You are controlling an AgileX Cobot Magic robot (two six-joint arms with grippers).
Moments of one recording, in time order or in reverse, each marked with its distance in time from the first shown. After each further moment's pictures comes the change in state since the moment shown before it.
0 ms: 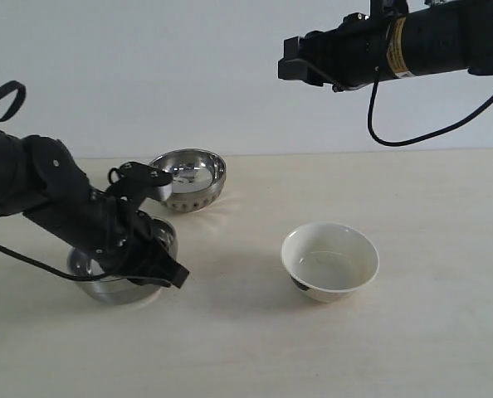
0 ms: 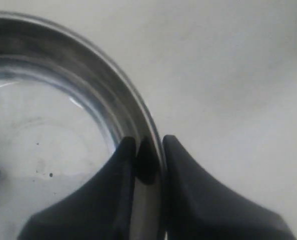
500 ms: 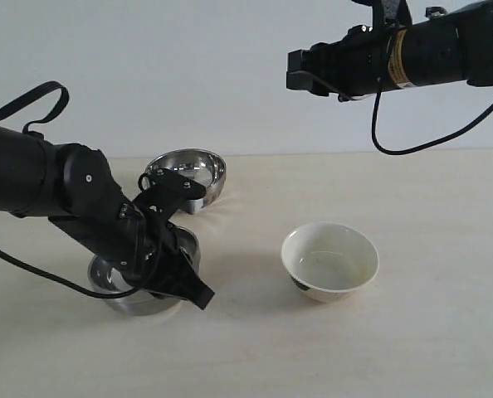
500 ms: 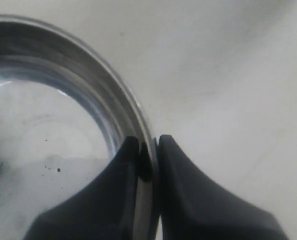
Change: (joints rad) left arm -0.130 -0.021 -0.001 0.184 0.008 -0.191; right arm 0.000 0.004 0.031 0.000 0.060 -0.006
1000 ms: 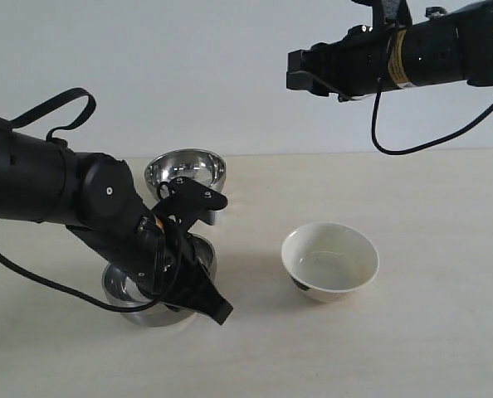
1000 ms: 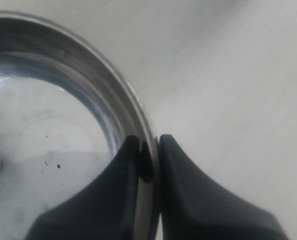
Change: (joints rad) left arm -0.069 -0.002 0.000 0.058 0.011 -0.102; right arm 0.000 0.000 0.000 0.000 0.000 0.000
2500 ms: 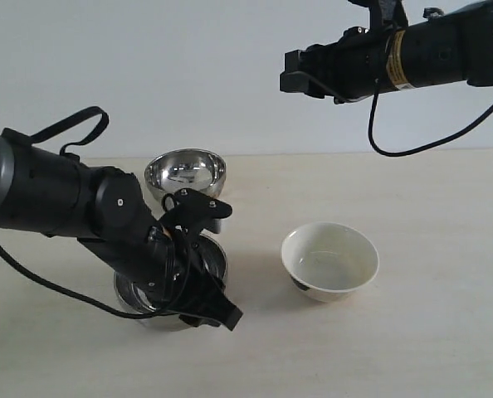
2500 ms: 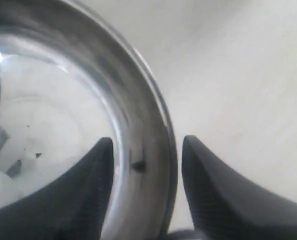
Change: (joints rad) left arm -0.010 0.029 0.001 -0.068 -0.040 0.011; right arm 0.000 0.000 0.000 0.000 -0.056 0.010
